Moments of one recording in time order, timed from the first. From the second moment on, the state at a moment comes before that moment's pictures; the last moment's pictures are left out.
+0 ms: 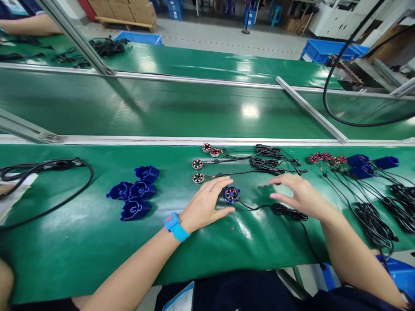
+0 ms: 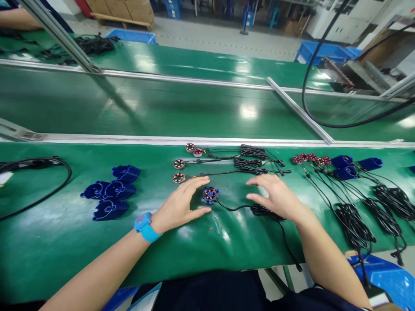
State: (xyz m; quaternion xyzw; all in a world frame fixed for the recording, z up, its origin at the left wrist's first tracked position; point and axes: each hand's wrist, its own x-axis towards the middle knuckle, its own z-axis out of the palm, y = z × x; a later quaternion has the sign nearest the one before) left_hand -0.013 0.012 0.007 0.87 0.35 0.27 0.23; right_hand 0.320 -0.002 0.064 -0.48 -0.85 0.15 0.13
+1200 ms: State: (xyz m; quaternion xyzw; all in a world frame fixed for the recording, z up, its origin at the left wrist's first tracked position) left_hand -0.004 -0.049 -0.001 0.83 0.41 0.33 0.20; right_hand 0.300 -0.071 0.031 -0.54 -0.83 0.07 0.10
